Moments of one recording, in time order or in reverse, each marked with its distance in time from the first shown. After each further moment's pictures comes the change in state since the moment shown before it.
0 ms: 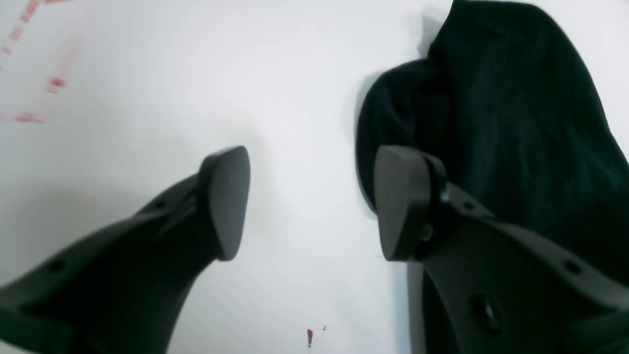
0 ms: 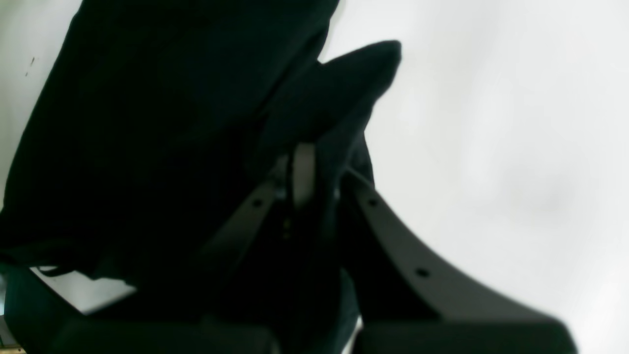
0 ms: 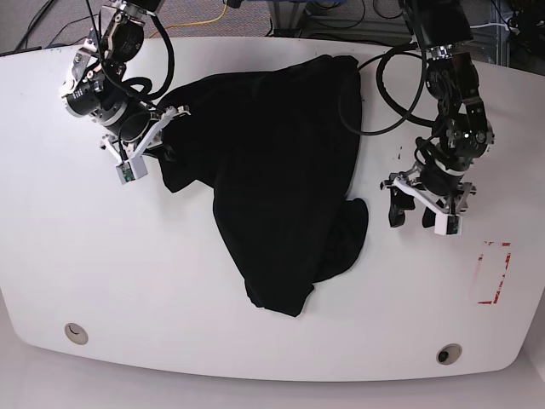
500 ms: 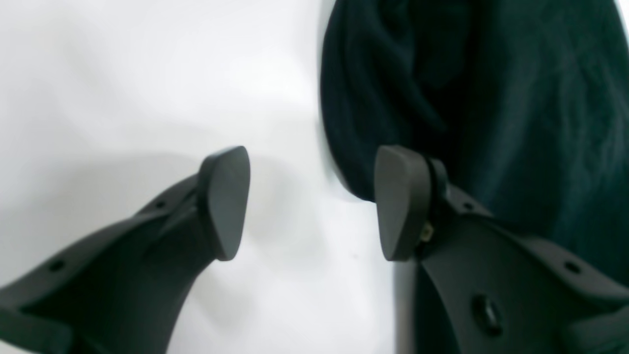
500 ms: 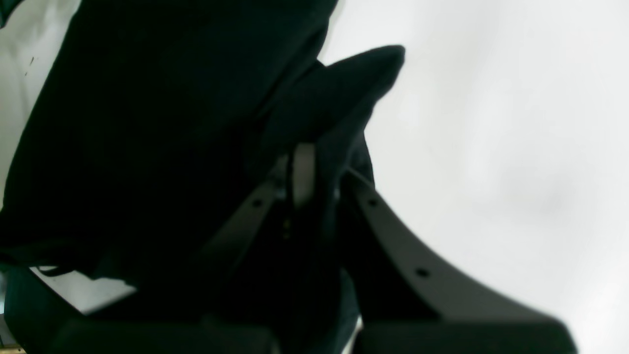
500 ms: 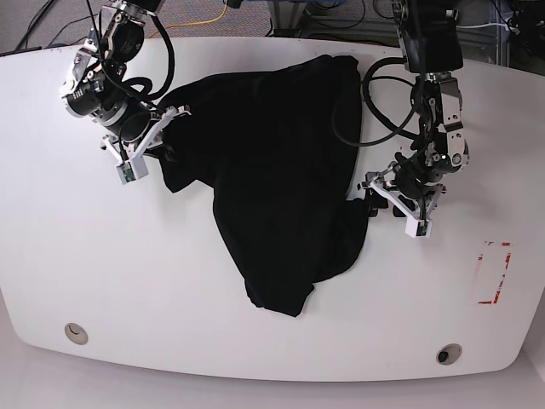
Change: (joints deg) left arm -6.6 0.9 4.9 -18.2 -0.1 0.3 0.1; right arm 0.0 0.0 0.0 0.0 0.0 0.0 0.0
